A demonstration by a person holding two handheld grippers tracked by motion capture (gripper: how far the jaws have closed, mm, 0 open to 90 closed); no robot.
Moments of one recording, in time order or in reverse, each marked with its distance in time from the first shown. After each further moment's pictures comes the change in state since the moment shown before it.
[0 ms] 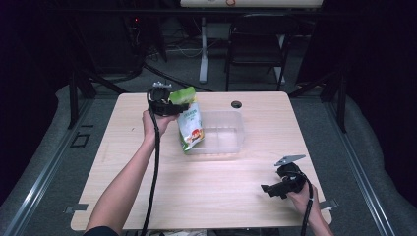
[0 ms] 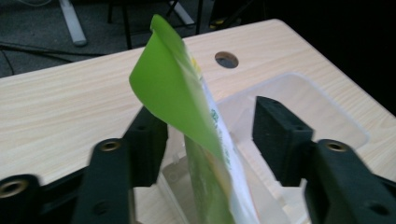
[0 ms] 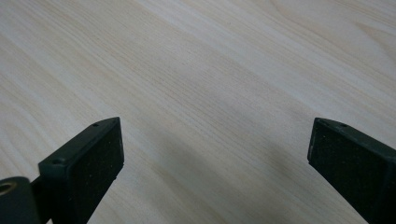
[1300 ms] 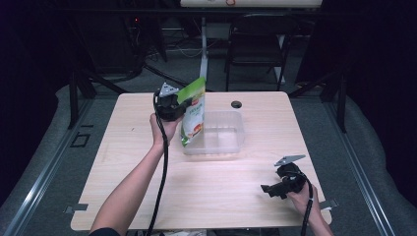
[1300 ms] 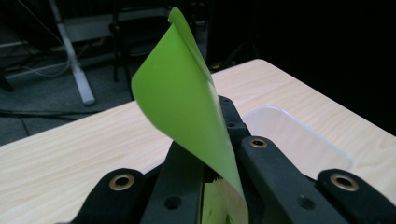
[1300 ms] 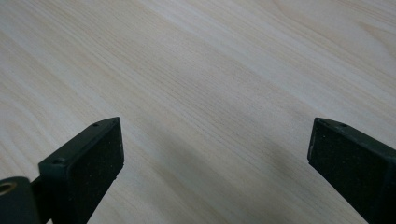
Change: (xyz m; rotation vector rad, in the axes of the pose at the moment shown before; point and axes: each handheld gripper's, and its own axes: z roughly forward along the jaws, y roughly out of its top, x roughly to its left) left arm -0.037 -0.011 -0.008 -0.234 0.019 0.132; right arm 0.000 0.000 0.001 -0.005 0.009 -0.004
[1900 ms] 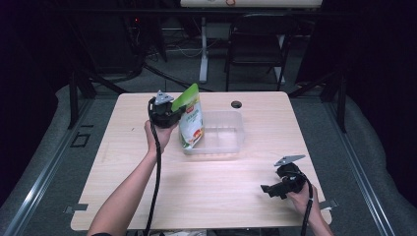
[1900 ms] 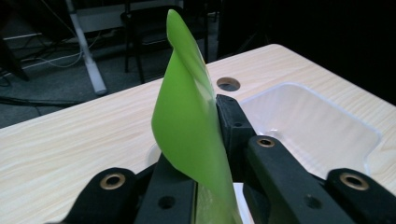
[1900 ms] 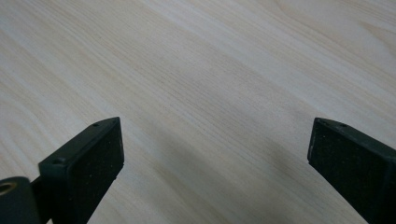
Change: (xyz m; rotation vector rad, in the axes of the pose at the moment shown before) left arm 0.012 -0.021 -0.010 0.048 0.045 0.017; right arm 0.001 0.000 0.000 0.000 -0.005 0.002
